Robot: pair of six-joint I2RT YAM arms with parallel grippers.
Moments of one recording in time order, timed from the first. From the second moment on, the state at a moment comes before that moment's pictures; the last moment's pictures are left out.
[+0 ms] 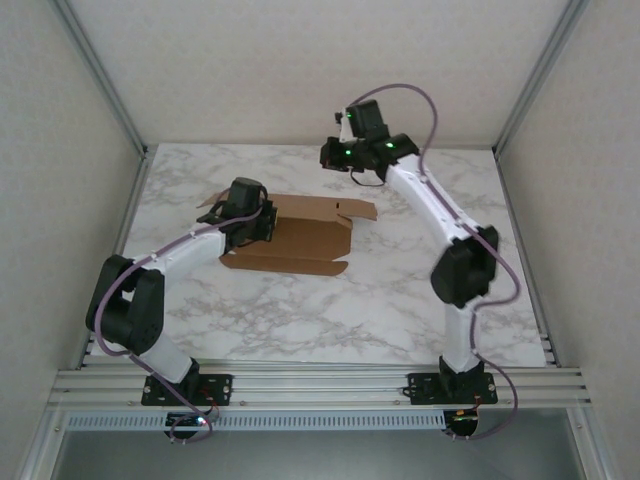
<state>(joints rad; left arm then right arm) -0.37 1.61 1.05 -0.19 0.04 -1.70 0.52 2.11 2.16 -0.81 -0.24 0.47</state>
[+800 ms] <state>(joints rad) -0.38 1.62 1.05 -0.22 0.04 -1.70 0.52 2.38 2.23 -1.01 -0.20 0.44</state>
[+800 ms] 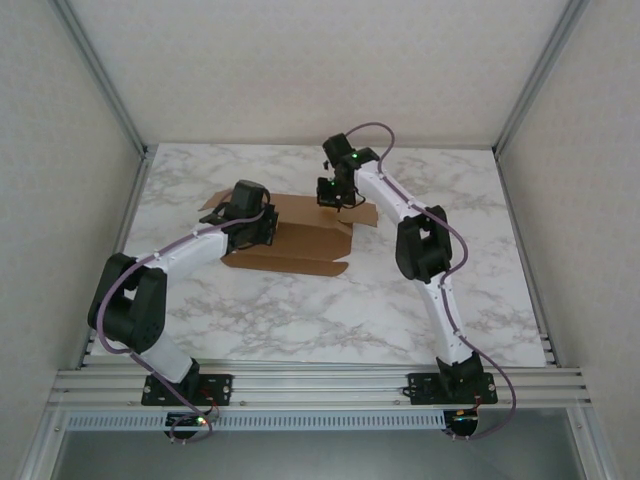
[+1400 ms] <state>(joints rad) -0.37 1.85 1.58 -0.41 -0.06 -1.74 0.42 1.55 1.57 -0.77 -0.13 0.44</state>
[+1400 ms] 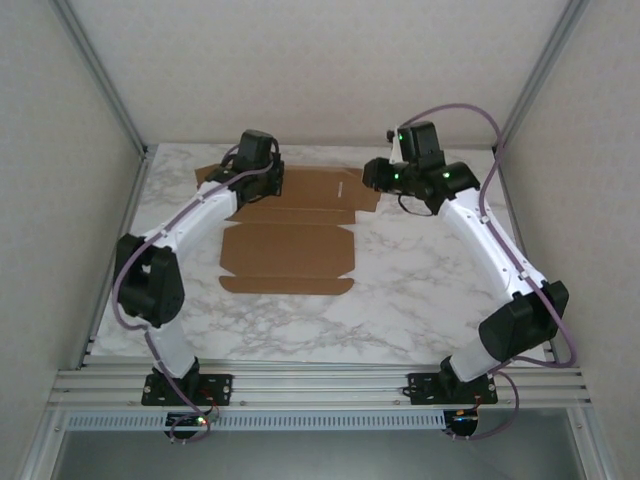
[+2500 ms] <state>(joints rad) -0.29 1.99 1.58 -0.39 0.04 -1.76 0.38 2.04 1.35 -0.43 -0.41 0.49</state>
